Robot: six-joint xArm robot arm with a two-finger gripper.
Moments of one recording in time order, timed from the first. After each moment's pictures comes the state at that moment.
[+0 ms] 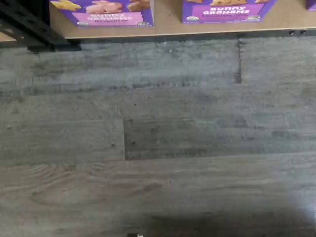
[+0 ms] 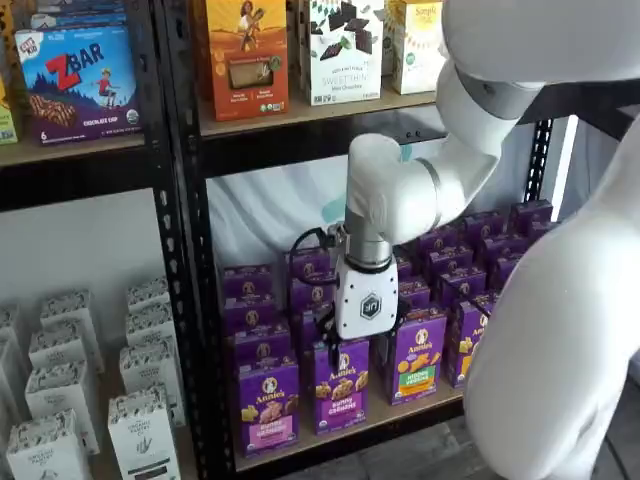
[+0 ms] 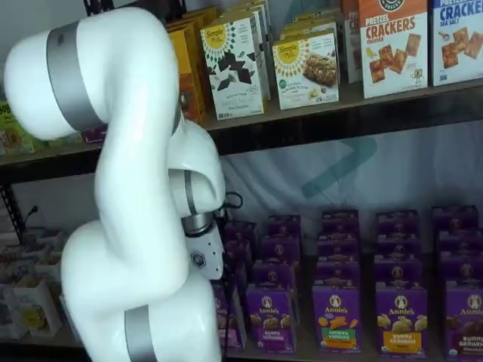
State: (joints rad) arm 0.34 -0.25 -0.35 0.06 0.57 0.30
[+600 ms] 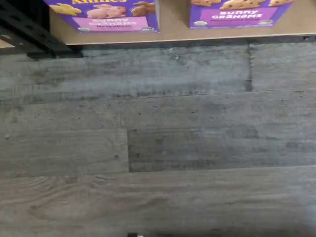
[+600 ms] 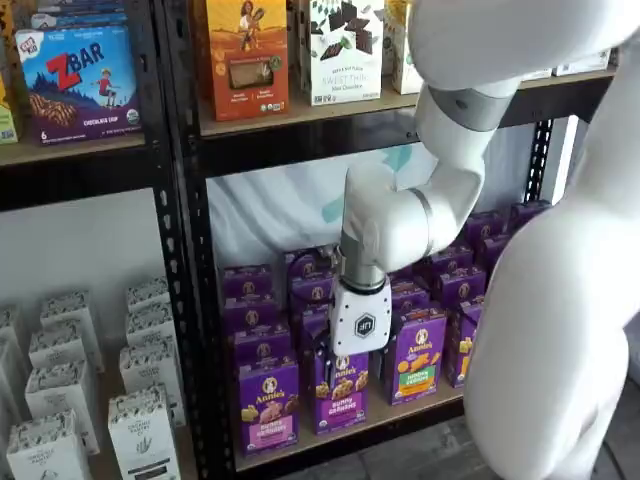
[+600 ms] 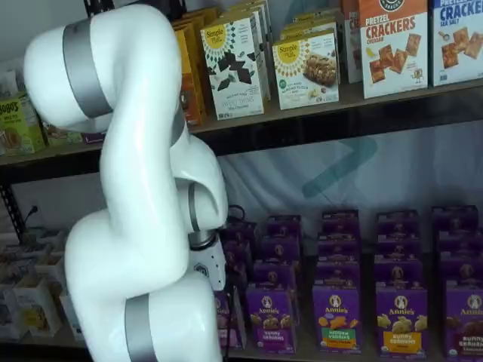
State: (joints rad) arm 0.35 -0.10 -0.36 0.10 0.41 0.27
